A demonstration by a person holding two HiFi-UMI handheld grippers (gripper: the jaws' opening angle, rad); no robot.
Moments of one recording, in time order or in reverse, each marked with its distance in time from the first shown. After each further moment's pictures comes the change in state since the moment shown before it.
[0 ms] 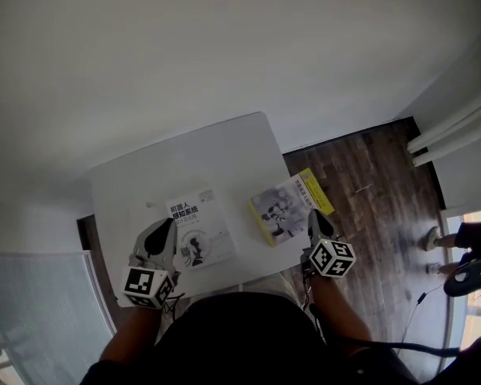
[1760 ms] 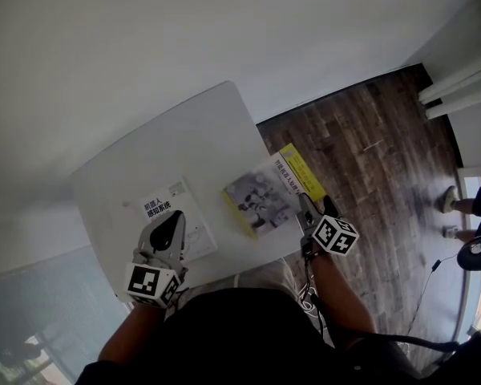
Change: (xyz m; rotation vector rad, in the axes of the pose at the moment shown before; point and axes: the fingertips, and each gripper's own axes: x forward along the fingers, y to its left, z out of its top) left arm 0.093 -0.088 -0.013 0.069 0.165 -0.128; right arm 0.033 -0.120 -0.086 0.307 0.197 -0.110
